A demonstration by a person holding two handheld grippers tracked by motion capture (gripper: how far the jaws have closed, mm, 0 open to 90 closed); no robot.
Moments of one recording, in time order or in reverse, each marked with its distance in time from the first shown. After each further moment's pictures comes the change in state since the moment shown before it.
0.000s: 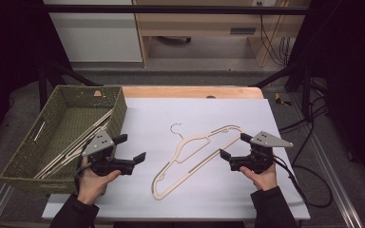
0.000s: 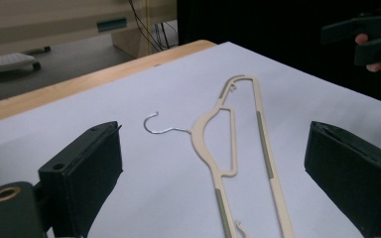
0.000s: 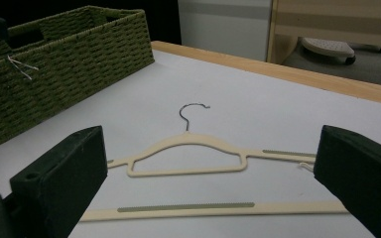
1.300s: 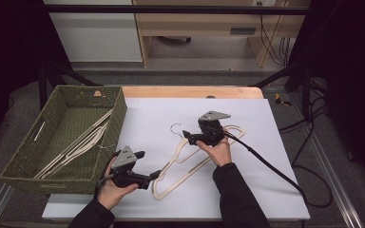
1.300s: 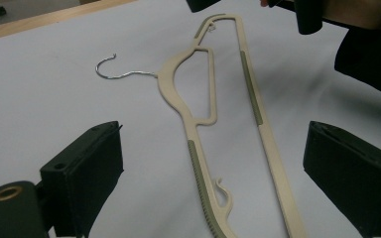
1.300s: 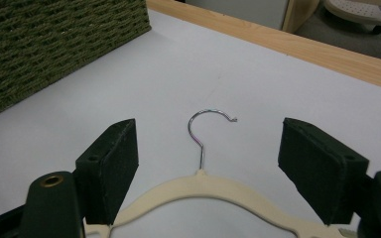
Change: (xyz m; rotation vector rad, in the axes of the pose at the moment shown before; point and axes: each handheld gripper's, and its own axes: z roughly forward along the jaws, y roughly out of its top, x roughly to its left) left arm -0.013 -0.052 0.043 0.117 -0.072 0.022; right arm 0.020 0.021 0.146 0.182 0.003 -0.057
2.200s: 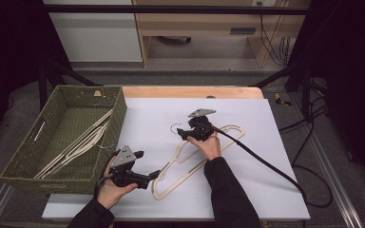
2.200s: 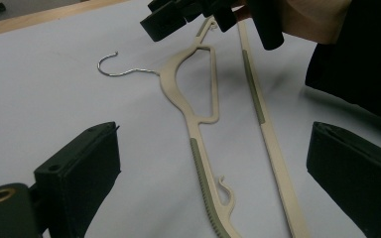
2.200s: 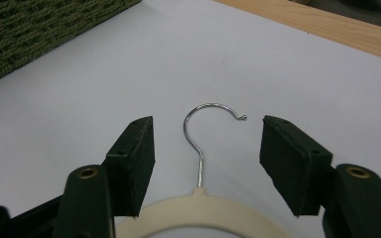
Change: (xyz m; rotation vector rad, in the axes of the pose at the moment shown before) left arm 0.003 -0.001 0.000 0.002 0.001 -0.013; right arm -0.001 0.001 0.051 0.093 -0.001 0.017
